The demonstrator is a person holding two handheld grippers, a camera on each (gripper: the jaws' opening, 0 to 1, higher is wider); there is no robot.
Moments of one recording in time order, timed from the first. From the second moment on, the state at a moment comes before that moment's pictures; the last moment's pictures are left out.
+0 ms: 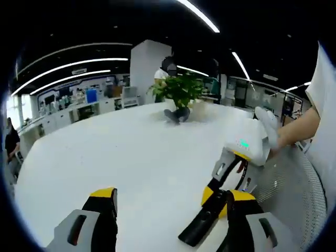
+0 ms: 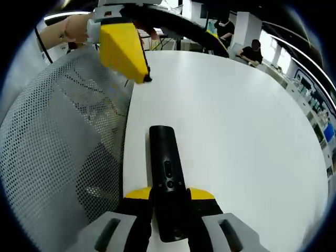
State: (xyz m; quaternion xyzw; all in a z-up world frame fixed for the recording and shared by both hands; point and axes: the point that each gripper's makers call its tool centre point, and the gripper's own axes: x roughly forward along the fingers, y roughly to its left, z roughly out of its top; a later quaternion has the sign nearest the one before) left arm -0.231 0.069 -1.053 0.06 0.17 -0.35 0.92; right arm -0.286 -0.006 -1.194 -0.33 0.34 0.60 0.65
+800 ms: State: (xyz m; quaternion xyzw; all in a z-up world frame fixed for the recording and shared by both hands) left arm -0.247 0.090 -1.005 0.01 0.08 -0.28 0.96; right arm -0.242 -0.014 -1.195 -0.37 0.37 0.59 0.61
